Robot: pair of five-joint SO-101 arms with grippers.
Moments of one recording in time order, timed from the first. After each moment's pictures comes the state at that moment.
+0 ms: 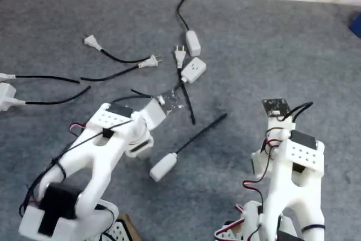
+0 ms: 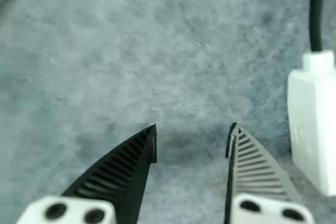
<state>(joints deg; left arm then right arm) 10.2 -13.6 48.0 54.2 -34.6 14.6 -33.1 58.9 67.6 27.9</state>
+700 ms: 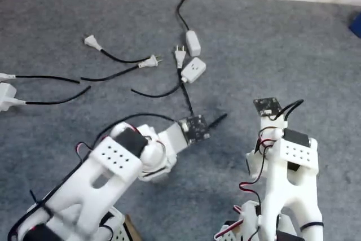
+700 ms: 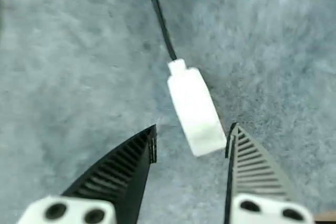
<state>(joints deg) 28.8 -34.9 55.3 66.3 -26.7 11.2 -33.1 59.2 67.6 27.9</state>
